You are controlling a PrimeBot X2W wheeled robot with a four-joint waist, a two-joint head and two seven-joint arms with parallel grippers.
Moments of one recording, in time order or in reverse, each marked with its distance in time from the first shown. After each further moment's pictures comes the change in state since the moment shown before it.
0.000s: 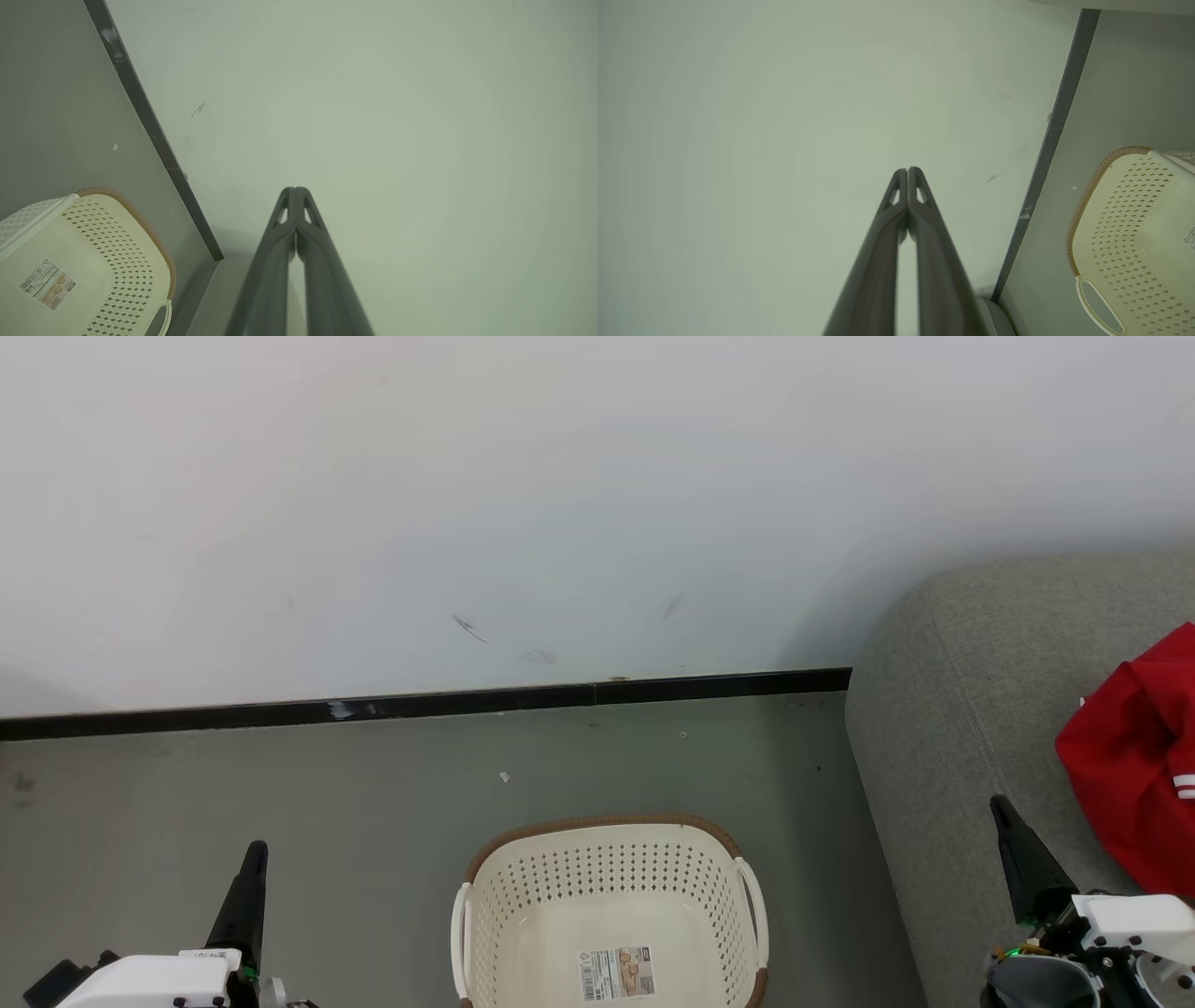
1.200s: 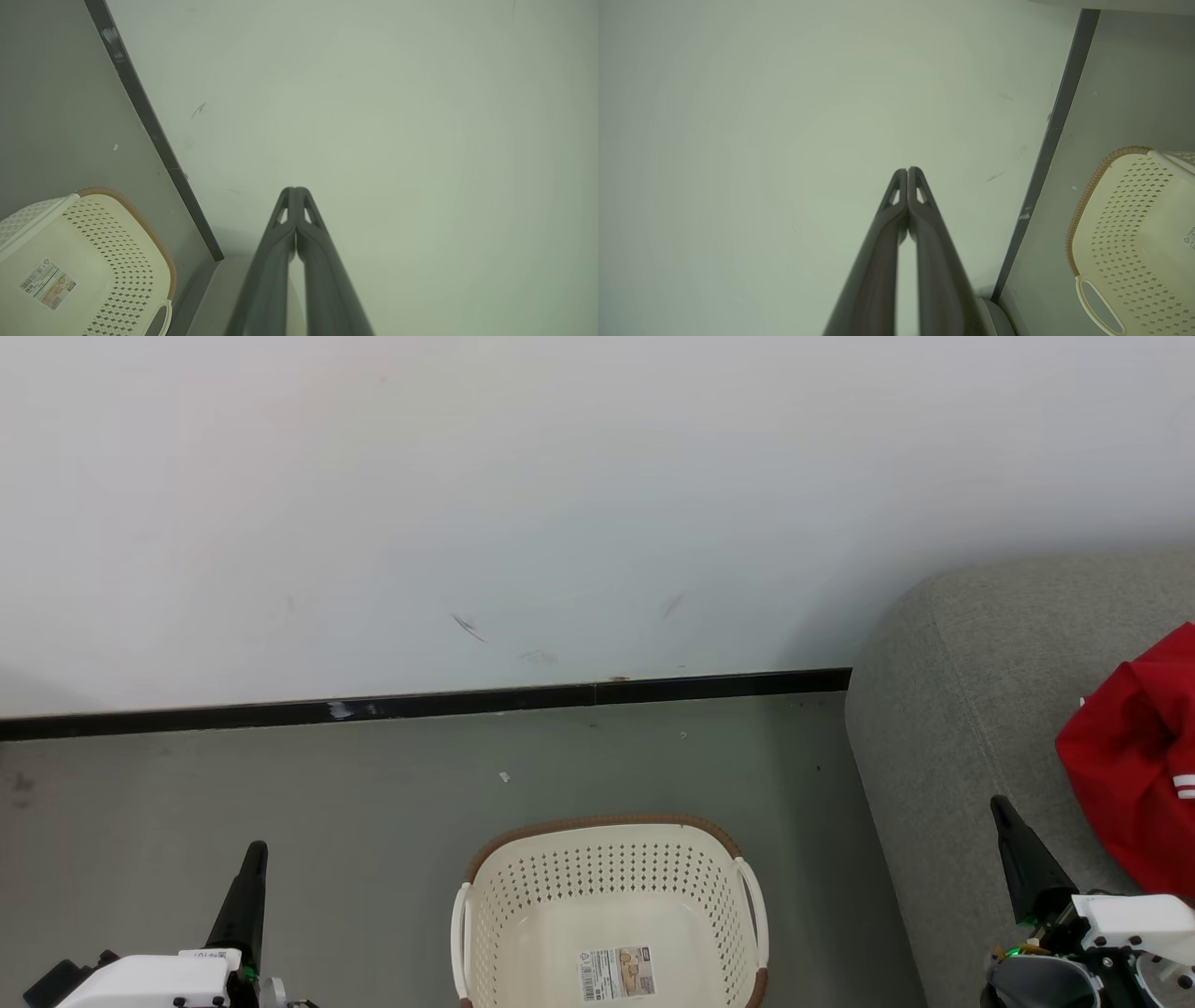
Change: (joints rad) left arm -0.001 0.000 0.000 0.003 0.000 0.000 0.000; right arm 0.000 -0.001 0.001 0.000 0.000 0.000 0.000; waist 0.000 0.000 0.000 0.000
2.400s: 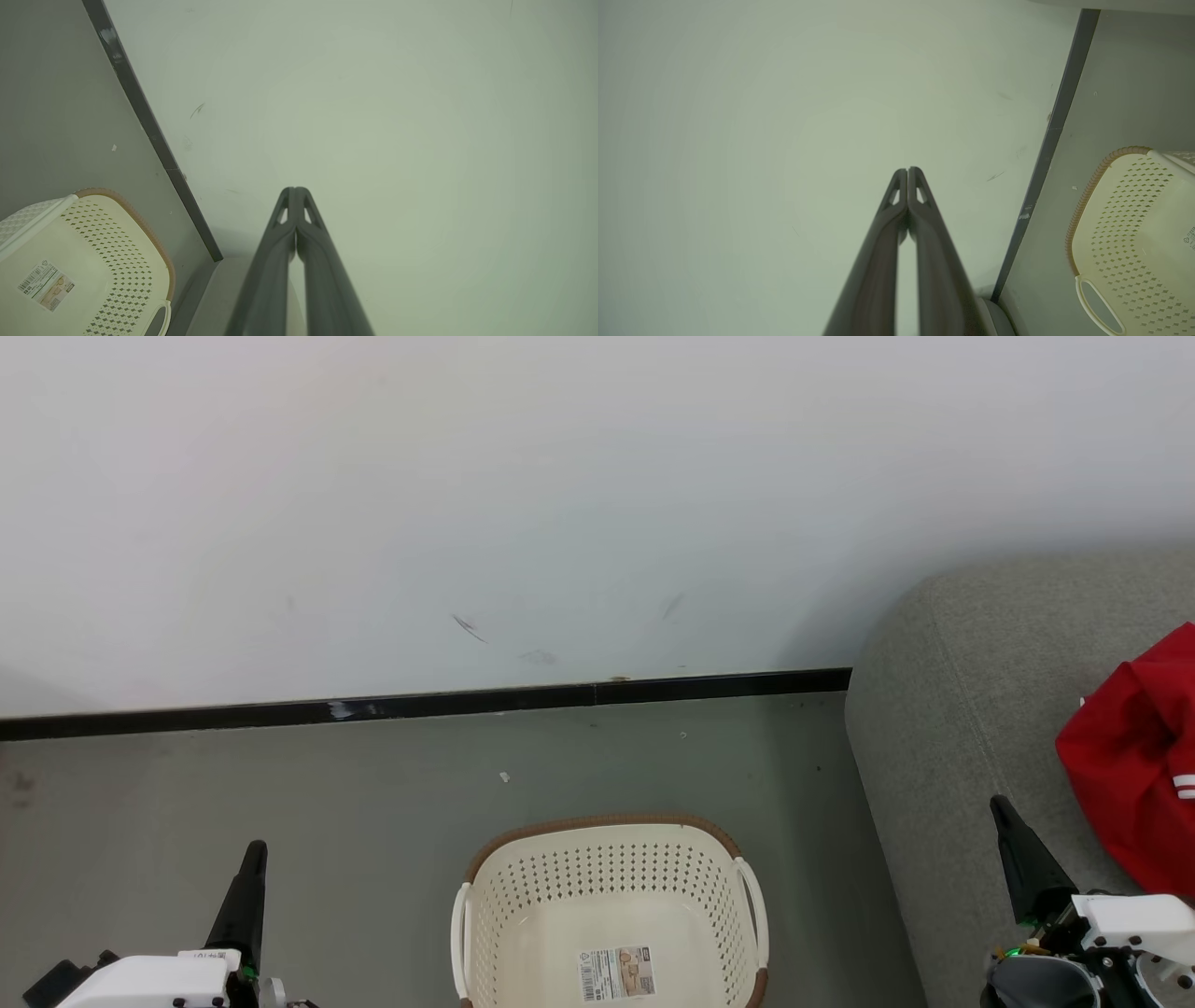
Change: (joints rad) left arm 0.000 0.000 0.001 0.002 0.000 -0.007 0.000; right arm 0.000 -0.001 0.001 0.000 0.000 0.000 0.000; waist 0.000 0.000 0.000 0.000
